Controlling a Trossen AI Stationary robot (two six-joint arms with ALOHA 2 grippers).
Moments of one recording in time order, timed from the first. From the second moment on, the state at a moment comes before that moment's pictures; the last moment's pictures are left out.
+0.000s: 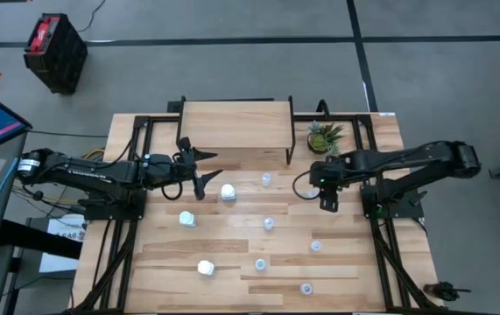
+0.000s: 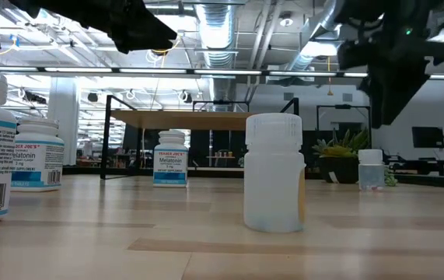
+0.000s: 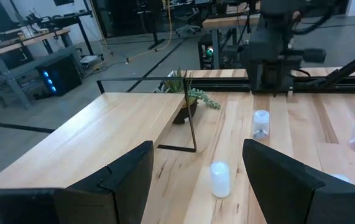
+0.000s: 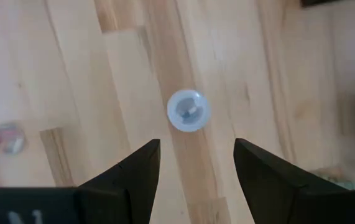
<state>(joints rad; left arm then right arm) -0.02 0.96 0.58 0.18 -0.38 0.07 -0.02 1.20 0.85 -0.95 0.08 0.20</state>
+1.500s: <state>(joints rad) -0.02 0.96 0.58 0.17 -0.38 0.07 -0.08 1.48 1.16 -0.97 0.08 -0.11</state>
